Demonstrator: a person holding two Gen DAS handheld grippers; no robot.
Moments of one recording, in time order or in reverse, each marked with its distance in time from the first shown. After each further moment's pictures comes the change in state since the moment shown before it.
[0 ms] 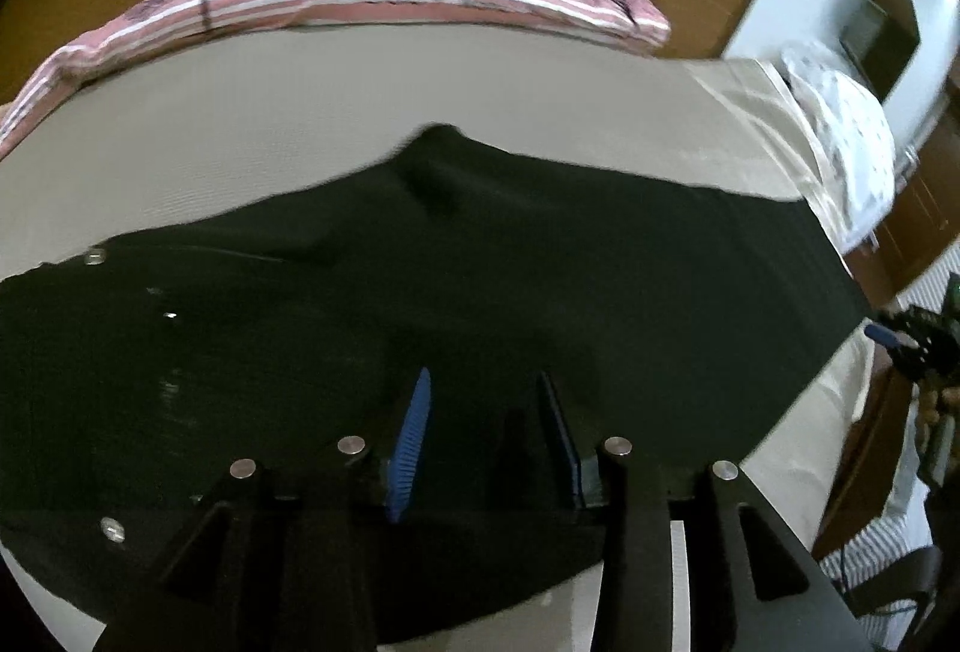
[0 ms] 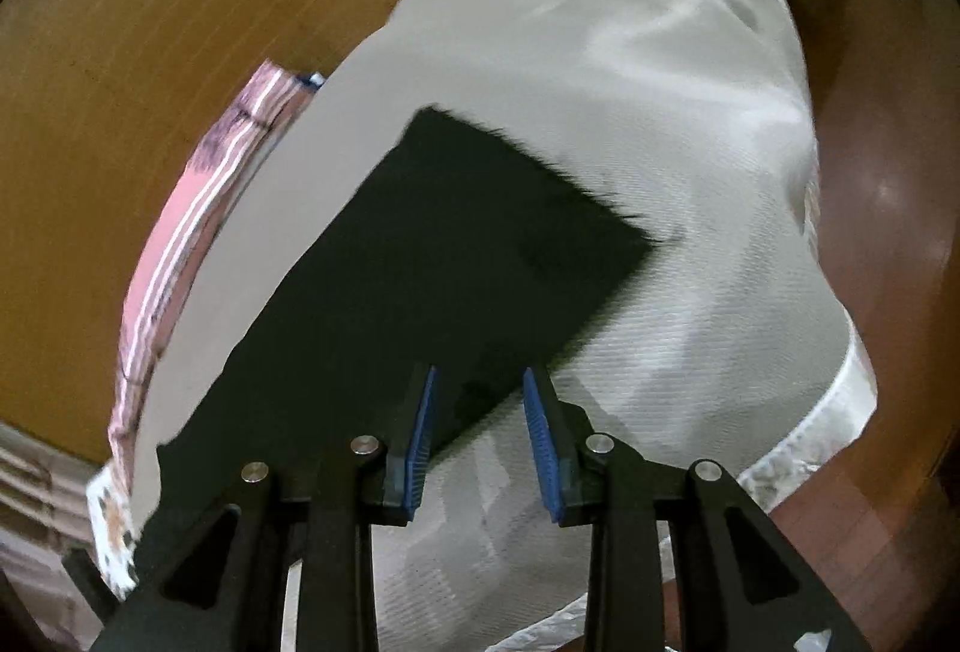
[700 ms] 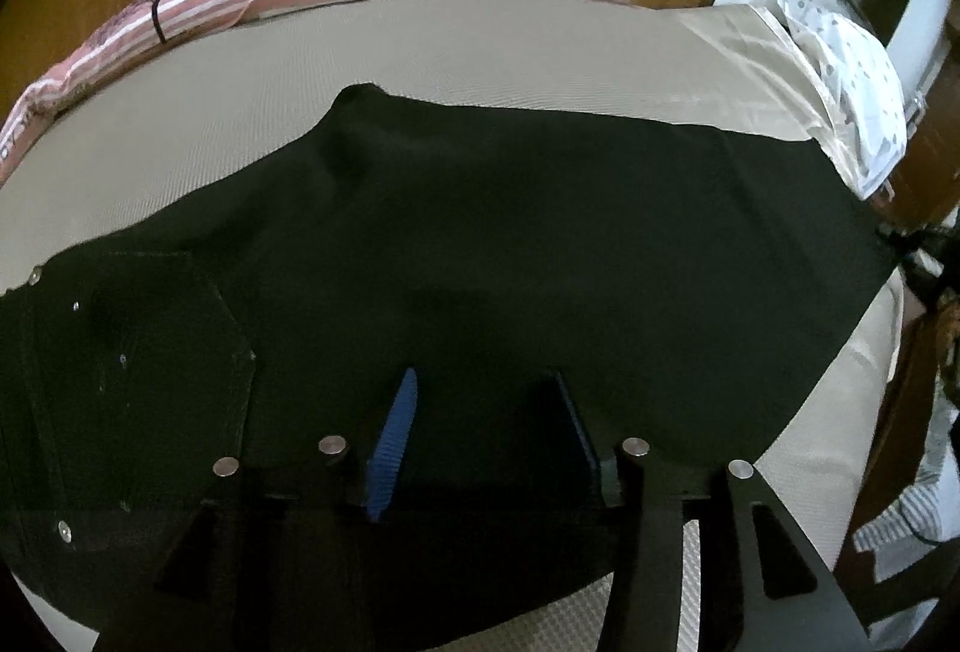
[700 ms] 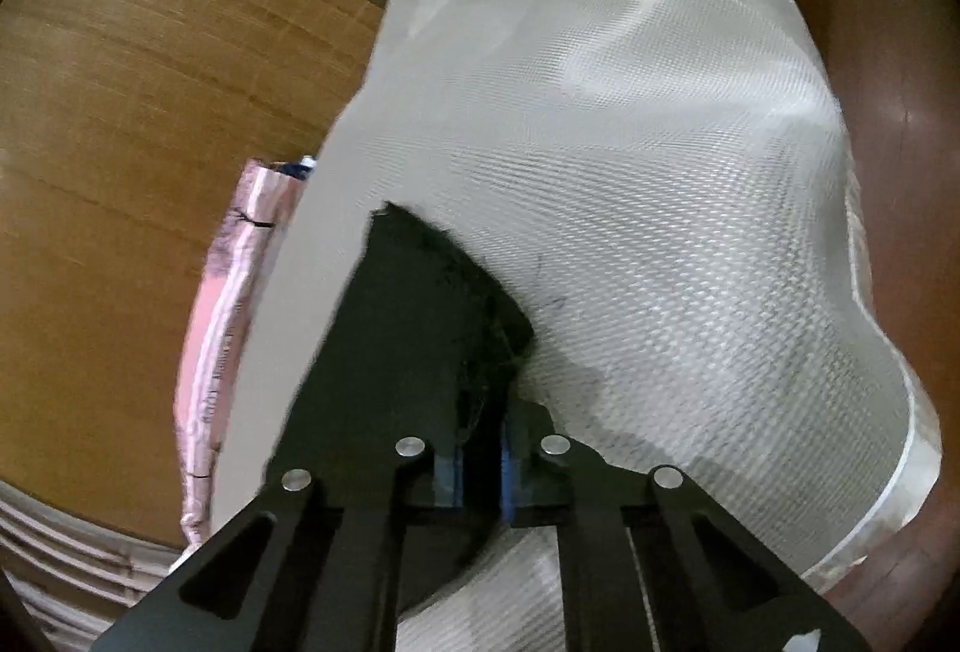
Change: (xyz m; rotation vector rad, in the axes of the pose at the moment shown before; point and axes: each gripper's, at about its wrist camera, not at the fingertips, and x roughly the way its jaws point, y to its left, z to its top) left arm 0.027 -0.036 -0.008 0.077 0.047 0.070; right arm 0.029 -0.034 0.045 0.183 -0.070 0.170
